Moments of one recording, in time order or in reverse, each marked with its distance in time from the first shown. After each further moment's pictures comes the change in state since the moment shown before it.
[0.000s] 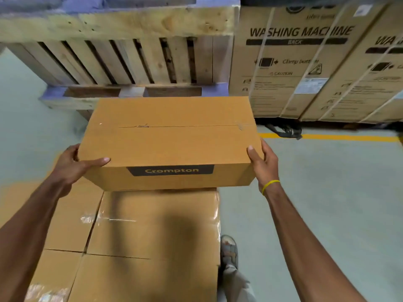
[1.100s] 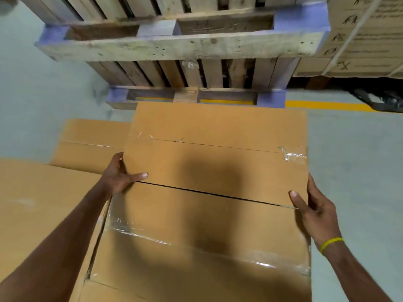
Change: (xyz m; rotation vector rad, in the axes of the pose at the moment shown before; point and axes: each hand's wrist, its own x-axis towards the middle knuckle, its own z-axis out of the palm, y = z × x) left_hand 0.198 -0.261 0.090 0.122 -0.122 -0.212; right_hand 0.039 0.291 0.104 -0.127 -0.140 0.197
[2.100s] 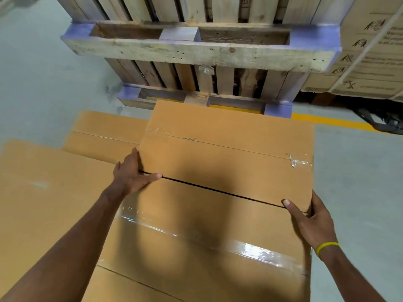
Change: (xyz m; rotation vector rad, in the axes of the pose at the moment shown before) left_hand -0.002 -0.027 -0.006 0.512 0.071 0.040; right_hand -0.016 -0.009 0.012 -0.339 0.064 0.117
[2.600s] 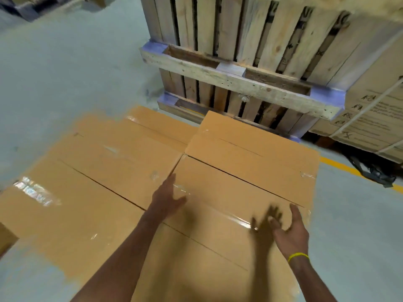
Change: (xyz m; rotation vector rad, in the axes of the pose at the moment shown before) left_hand -0.192 -0.083 -0.007 -0.315 -0.029 0.084; right_hand -0.189 -0.070 0.044 -0.259 0.017 -0.111
